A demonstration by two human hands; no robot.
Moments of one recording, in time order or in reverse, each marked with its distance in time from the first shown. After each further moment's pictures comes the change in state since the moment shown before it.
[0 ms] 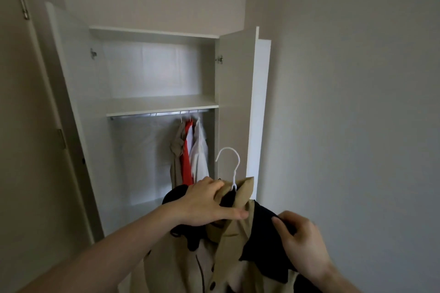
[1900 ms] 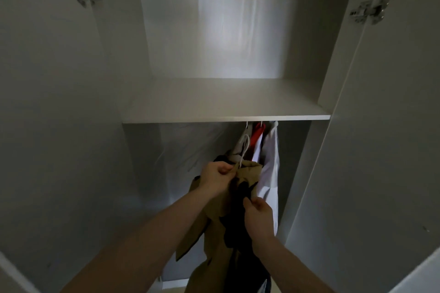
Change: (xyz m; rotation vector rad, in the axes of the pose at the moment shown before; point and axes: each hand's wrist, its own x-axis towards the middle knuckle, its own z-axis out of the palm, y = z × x) left_hand 0.470 -0.544 -0.119 -0.577 0.566 -0.483; right_hand 0.553 -0.042 0.549 0.467 -0.350 0.511
